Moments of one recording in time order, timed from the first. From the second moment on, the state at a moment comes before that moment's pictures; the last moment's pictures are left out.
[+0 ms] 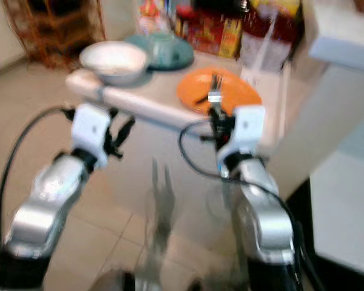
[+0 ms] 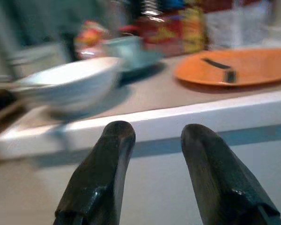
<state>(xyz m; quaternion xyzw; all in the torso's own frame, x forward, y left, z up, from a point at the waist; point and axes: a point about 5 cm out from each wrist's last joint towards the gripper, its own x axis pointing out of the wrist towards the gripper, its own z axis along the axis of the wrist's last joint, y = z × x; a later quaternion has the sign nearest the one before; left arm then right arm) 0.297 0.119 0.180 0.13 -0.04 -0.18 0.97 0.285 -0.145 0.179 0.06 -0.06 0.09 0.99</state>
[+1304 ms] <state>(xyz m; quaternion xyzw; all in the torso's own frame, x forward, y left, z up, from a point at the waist) 0.305 0.104 0.174 0.11 -0.05 -0.17 0.98 0.275 -0.163 0.166 0.01 -0.05 0.04 1.00</state>
